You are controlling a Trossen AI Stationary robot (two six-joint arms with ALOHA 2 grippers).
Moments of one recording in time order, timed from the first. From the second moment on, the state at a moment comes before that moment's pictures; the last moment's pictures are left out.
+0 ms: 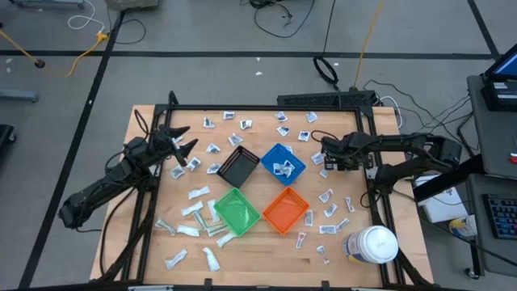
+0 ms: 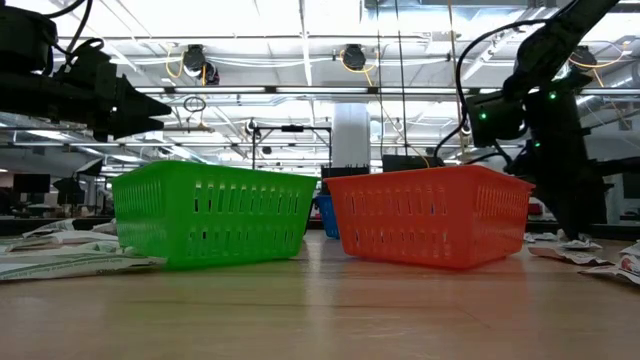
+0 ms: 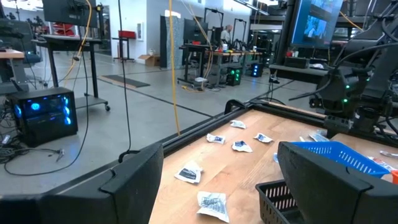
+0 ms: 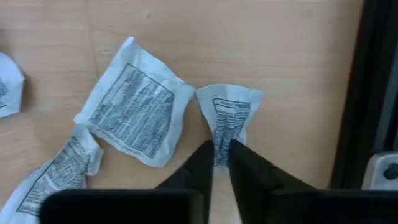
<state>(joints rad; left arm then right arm) 0.65 0.01 0.02 0.03 0.07 -0.09 -0.45 1.32 0.57 -0.94 0.13 1.14</state>
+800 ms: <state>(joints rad) 0.65 0.01 0.02 0.03 0.07 -0.09 -0.48 1.28 0.84 -1.21 0.13 1.02</state>
